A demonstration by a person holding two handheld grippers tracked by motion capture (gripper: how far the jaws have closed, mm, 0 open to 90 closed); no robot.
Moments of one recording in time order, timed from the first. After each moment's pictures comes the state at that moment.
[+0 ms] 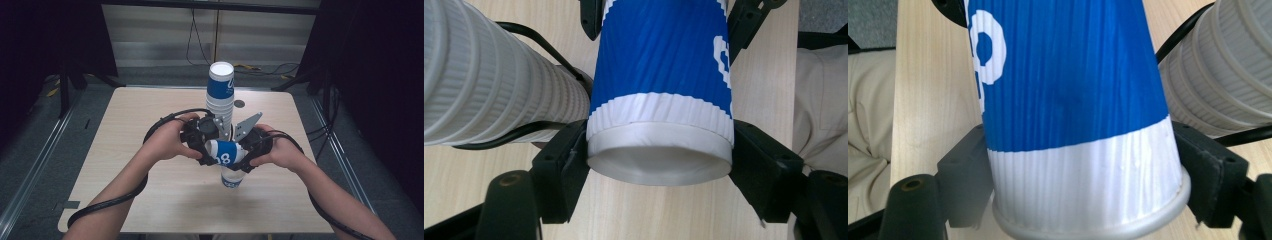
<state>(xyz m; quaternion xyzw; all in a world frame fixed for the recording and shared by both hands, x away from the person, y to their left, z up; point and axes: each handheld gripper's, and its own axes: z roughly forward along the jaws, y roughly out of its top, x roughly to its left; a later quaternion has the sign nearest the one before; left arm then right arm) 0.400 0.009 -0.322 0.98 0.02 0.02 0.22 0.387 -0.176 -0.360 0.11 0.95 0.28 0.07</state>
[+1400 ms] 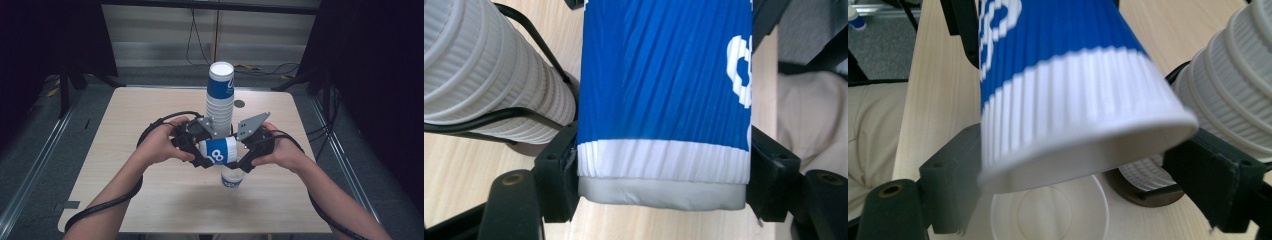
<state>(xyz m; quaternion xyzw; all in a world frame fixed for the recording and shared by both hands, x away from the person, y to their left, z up) 0.405 0.036 -0.339 0.95 0.05 -0.02 0.30 0.382 -0.181 -0.353 0.09 0.92 0.36 0.09</state>
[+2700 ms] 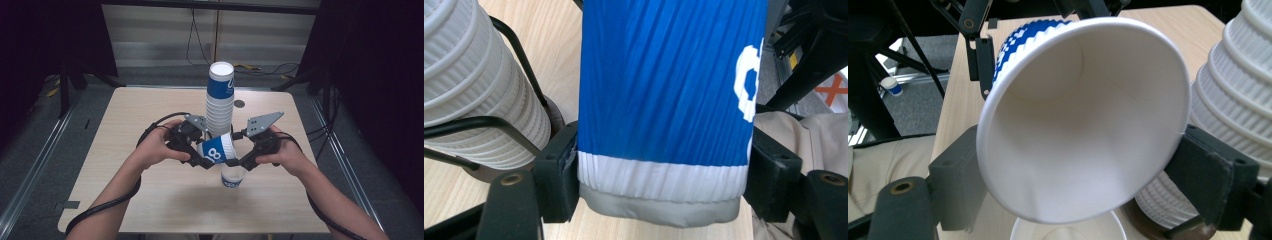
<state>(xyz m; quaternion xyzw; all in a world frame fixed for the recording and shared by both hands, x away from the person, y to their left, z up) 0.412 0.047 -0.356 0.93 0.06 -0.08 0.37 0.383 -0.194 -0.358 0.11 0.88 0.46 0.05</state>
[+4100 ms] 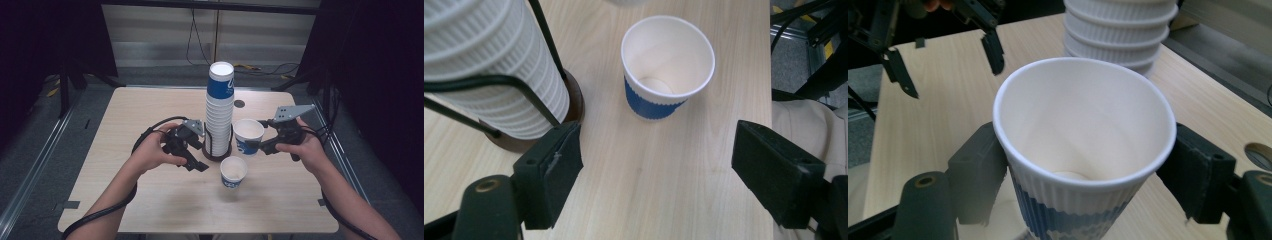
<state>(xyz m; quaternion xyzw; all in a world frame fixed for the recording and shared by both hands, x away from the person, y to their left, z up) 0.408 0.059 -0.368 0.94 0.08 -0.04 0.34 0.393 -0.258 -0.347 0.22 0.85 0.46 0.13</state>
